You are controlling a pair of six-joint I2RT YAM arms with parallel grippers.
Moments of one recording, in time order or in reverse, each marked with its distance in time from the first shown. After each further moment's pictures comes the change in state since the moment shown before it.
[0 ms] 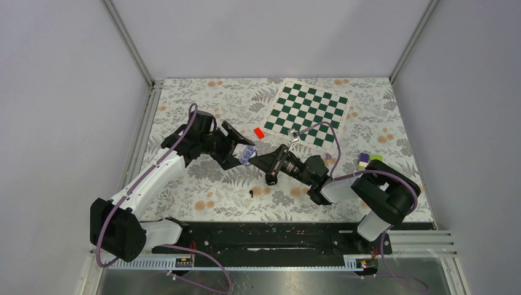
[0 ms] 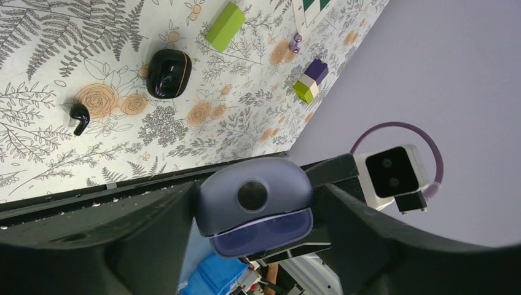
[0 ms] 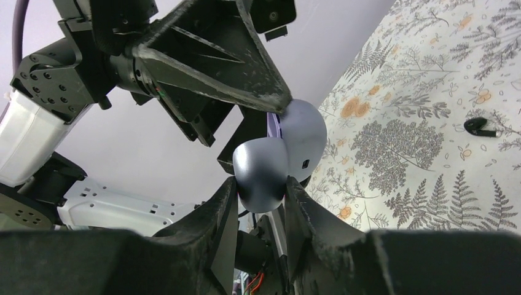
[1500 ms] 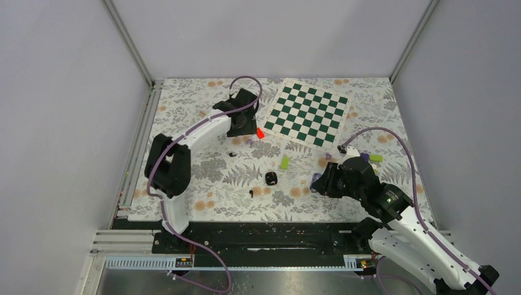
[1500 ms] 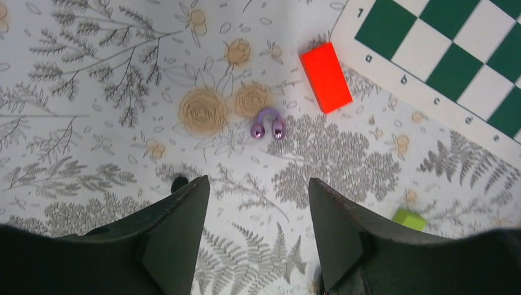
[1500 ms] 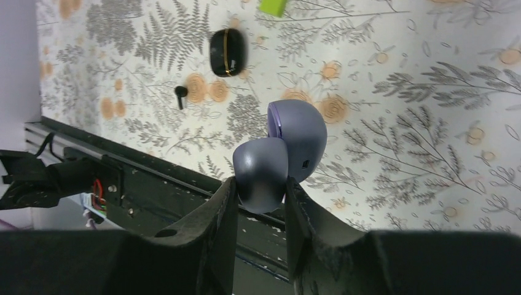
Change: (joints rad) left arm -0.129 0.607 0.492 -0.093 -0.706 0.707; right arm -0.172 -1.001 0.196 -2.068 0.228 -0.304
